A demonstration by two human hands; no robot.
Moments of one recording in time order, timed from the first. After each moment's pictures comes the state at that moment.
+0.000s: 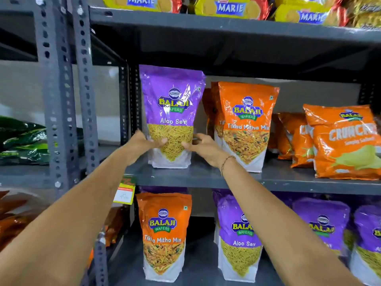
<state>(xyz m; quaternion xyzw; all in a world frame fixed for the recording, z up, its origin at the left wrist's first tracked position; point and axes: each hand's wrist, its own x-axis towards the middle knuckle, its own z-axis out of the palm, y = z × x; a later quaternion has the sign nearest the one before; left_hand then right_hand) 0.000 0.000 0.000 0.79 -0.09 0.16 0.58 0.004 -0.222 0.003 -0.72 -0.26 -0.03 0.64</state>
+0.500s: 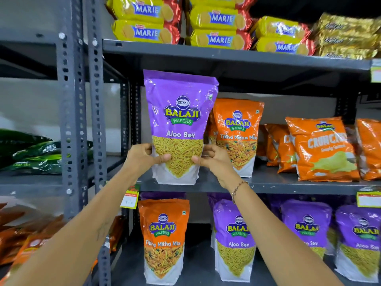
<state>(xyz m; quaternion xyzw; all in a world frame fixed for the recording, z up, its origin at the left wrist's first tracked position) -0.088 -0.026 0.000 0.75 -0.14 0.23 0.60 -0.066 -0.250 -0.008 -0.69 -0.22 -0.16 0.67</state>
